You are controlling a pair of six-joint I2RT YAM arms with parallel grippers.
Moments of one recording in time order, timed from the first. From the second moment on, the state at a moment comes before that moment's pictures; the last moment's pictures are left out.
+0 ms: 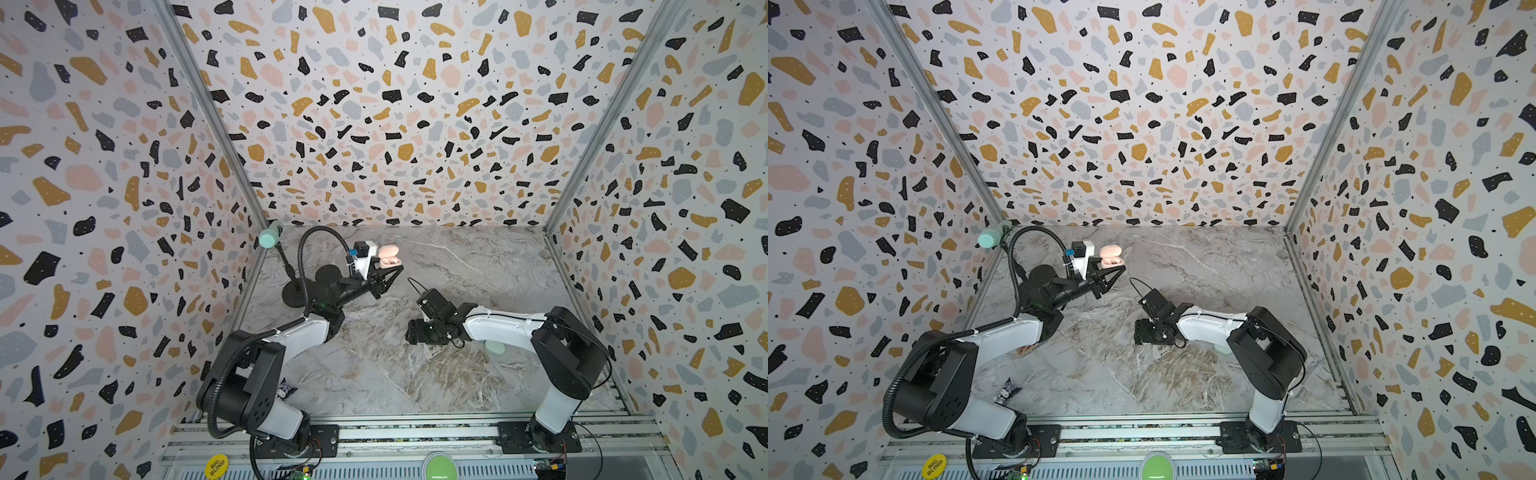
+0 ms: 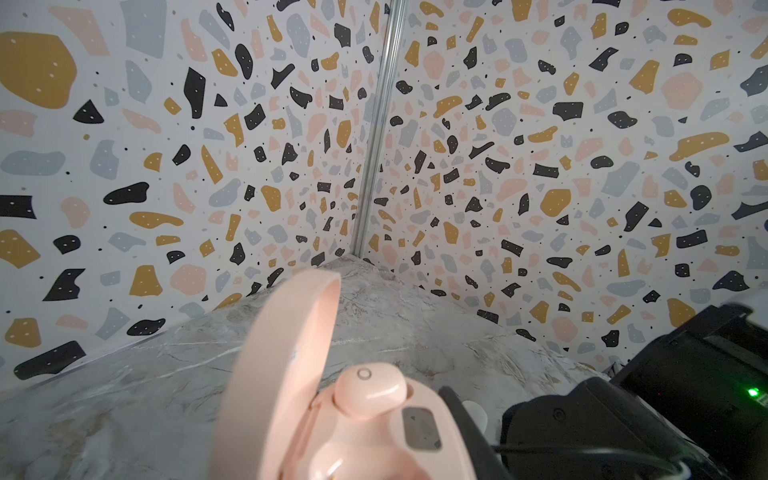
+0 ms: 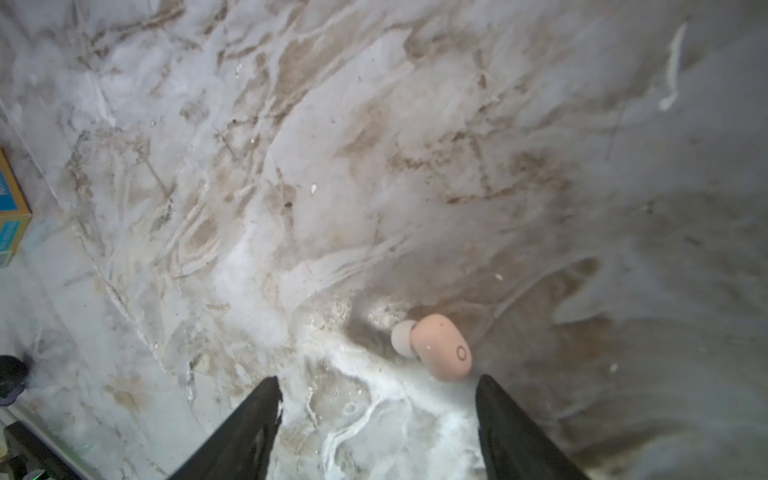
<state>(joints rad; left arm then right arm) -0.35 1.50 0.70 0.91 0.69 -0.26 0.82 1.75 1.01 -0.34 -0.14 0.72</state>
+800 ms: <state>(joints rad) -0.34 1.50 0.70 0.92 0.69 -0.26 0.82 1.89 1.19 -0.36 -0.18 0.64</state>
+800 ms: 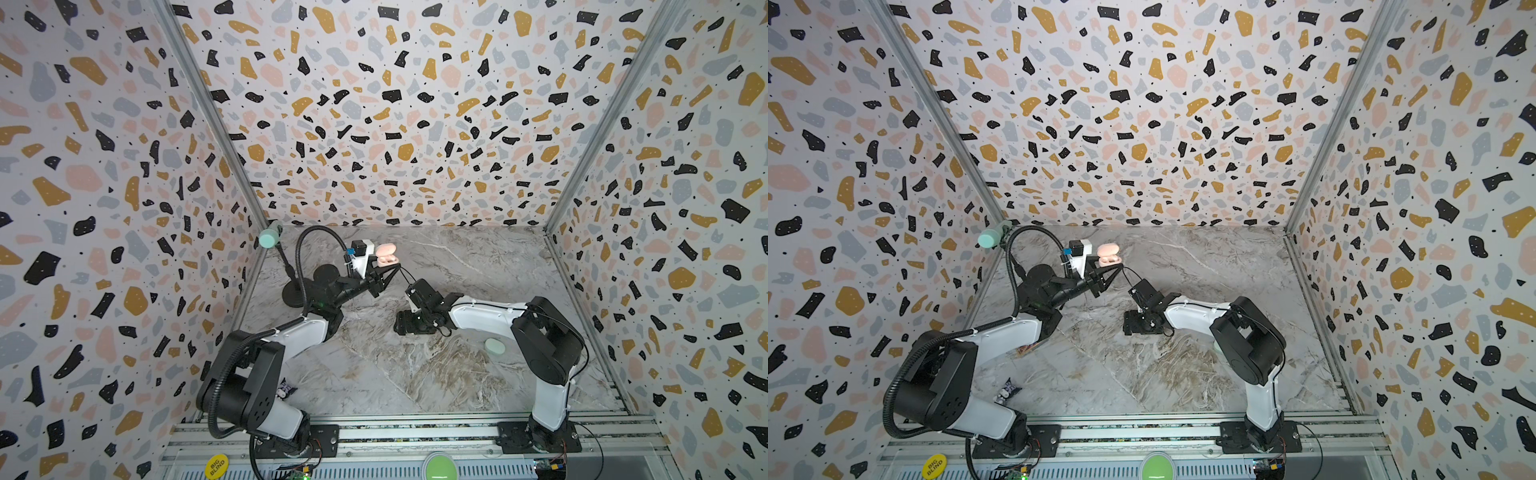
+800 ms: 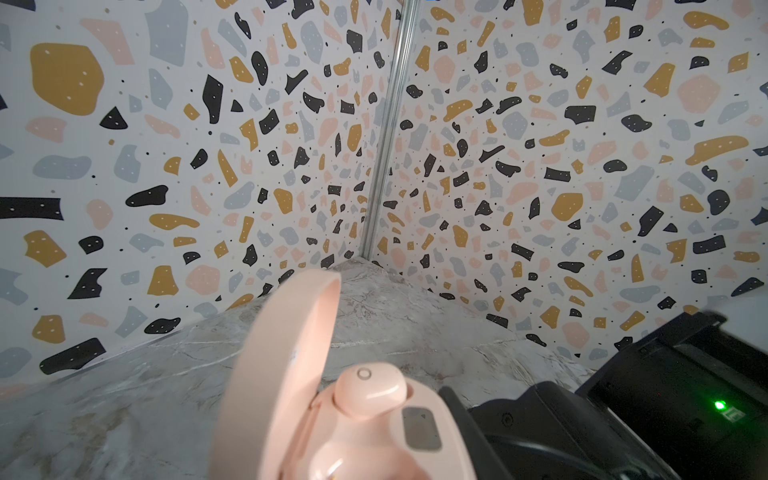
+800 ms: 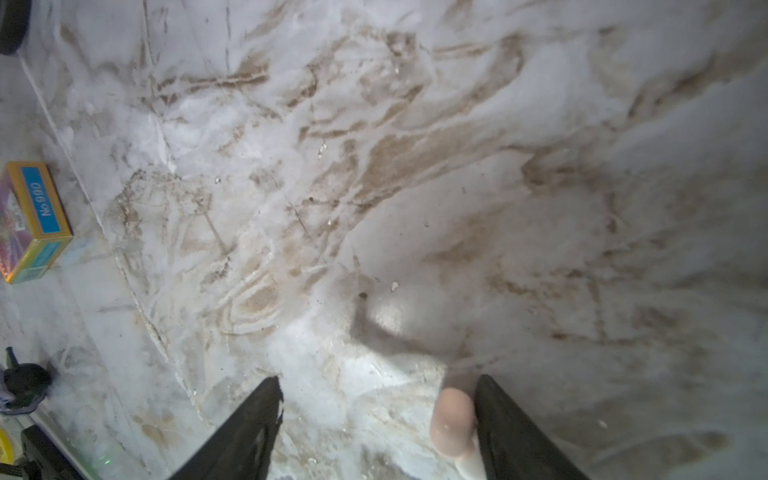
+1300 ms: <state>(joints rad) -0.34 1.50 0.70 0.93 0.69 -0.27 0.79 1.94 1.42 -0.63 -0.09 0.54</state>
